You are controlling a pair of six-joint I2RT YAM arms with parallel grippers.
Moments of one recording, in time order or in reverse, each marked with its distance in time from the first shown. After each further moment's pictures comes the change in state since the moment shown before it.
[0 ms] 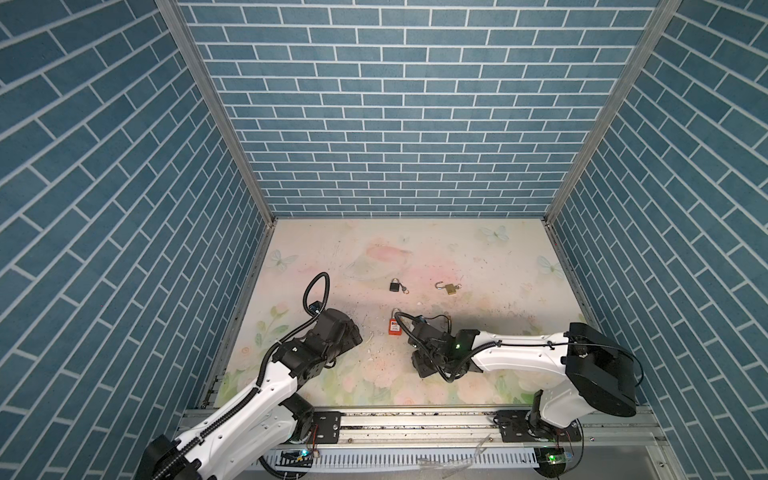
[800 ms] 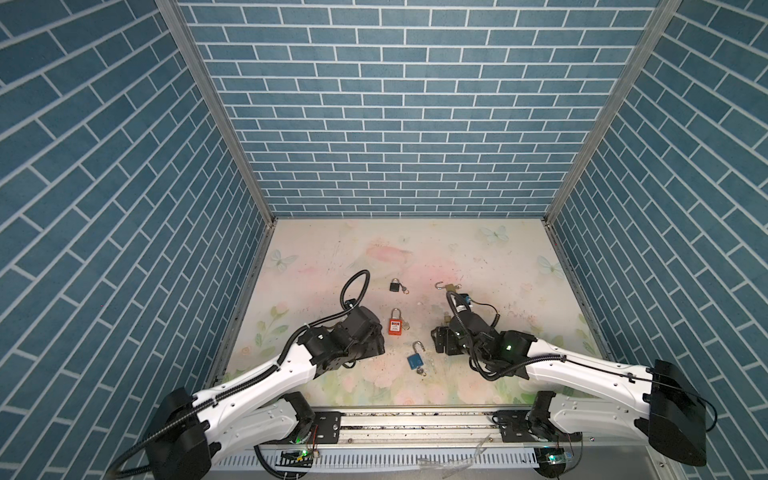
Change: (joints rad) left arm -0.307 0.254 0.195 -0.069 0.078 -0.034; right arm -0.187 -0.462 -0.215 0.012 0.214 0.044
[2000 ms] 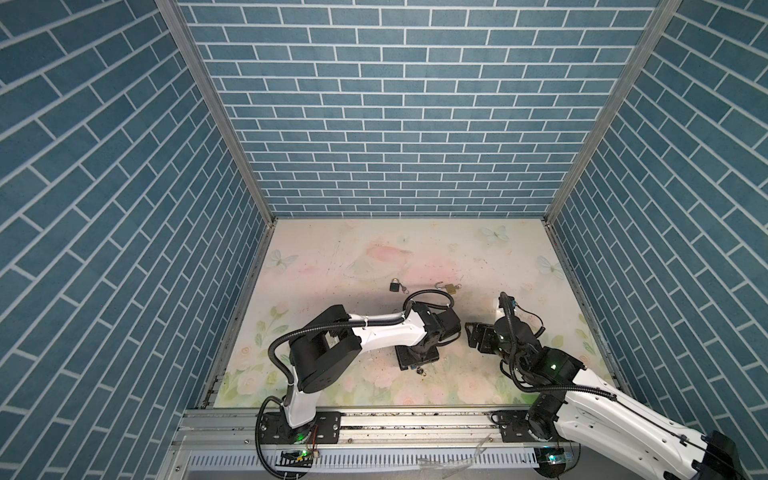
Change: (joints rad) left arm -0.212 0.862 0.641 -0.311 0.073 -0.360; right arm -0.205 -0.393 -0.175 -0.045 -0.001 -0.063
